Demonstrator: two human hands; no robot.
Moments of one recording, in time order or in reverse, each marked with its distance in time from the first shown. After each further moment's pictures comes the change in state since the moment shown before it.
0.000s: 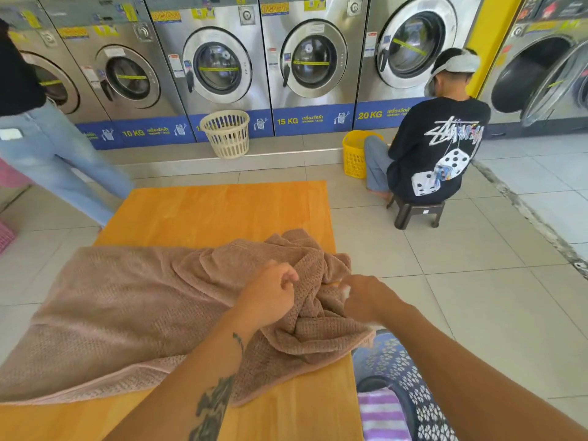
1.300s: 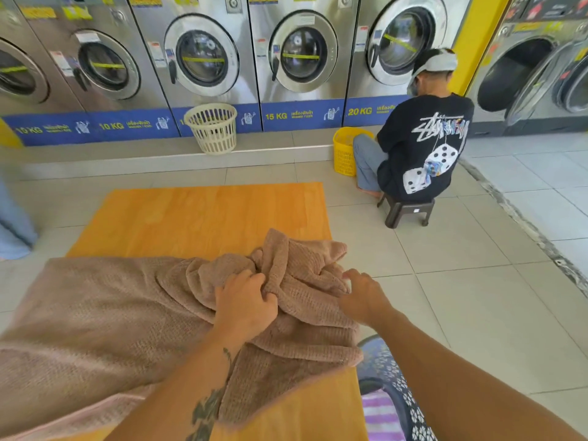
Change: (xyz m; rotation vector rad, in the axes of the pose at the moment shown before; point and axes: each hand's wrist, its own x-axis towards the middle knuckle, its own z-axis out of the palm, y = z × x) left_hand 0.026 -0.046 -0.007 0.316 0.122 -0.082; right_hand 0.057 0.006 0.021 0.190 0.162 0.135
